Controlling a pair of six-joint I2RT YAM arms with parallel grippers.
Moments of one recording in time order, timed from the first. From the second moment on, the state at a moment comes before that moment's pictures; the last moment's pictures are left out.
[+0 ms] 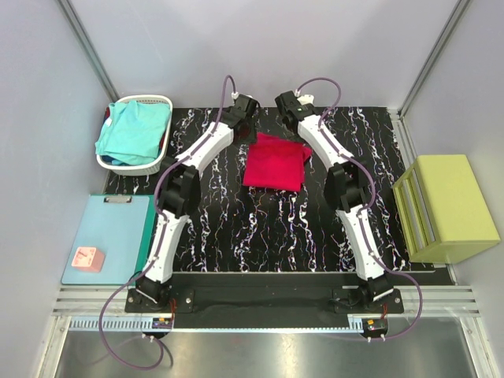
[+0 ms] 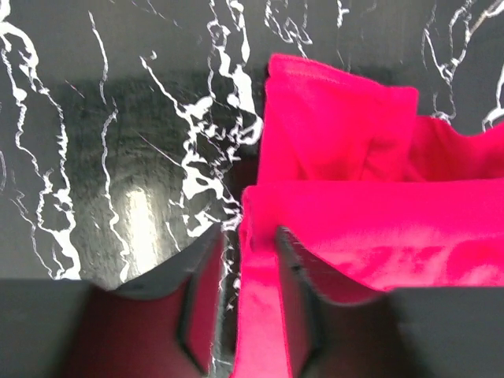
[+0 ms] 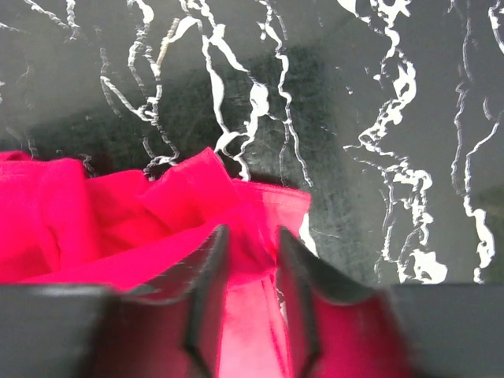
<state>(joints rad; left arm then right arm) -0.47 2.39 2.23 -0.72 -0.17 -0.42 0.42 2.53 2.47 -0.99 0.53 0.52</state>
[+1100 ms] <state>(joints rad) -0.53 2.17 1.84 -0.54 -0.13 -0.45 0.55 2.19 1.80 -0.70 0.48 0.57</state>
